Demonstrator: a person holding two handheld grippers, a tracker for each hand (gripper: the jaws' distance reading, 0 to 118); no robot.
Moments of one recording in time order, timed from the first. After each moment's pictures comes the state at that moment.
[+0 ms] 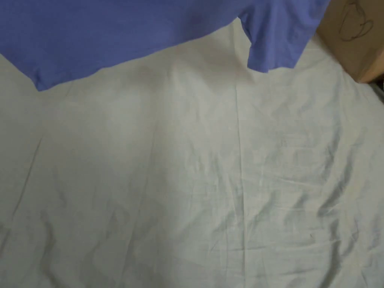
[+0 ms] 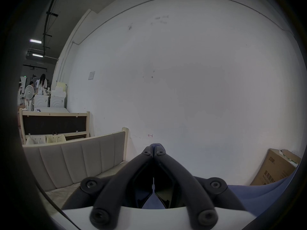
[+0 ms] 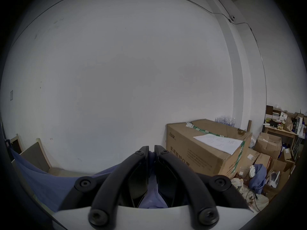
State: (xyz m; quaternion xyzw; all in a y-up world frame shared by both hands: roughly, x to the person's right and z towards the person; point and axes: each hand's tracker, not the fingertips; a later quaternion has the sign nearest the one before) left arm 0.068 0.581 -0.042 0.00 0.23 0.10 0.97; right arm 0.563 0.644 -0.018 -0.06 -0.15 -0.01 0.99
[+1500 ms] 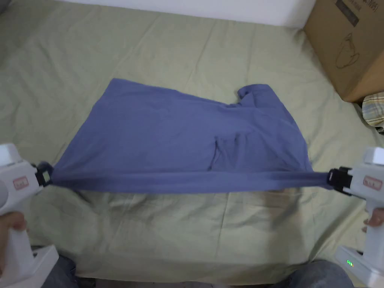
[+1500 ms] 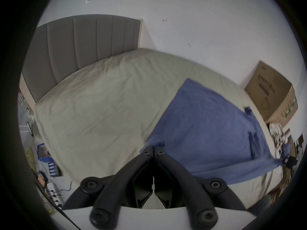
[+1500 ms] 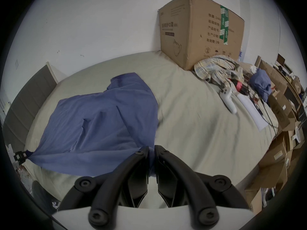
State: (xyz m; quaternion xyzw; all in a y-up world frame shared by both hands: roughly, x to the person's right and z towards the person) left arm 0.036 0.176 0.362 -0.38 0.12 0.13 0.91; right arm 0.628 0.199 0.359 -0.40 -0.07 -0.07 0.91
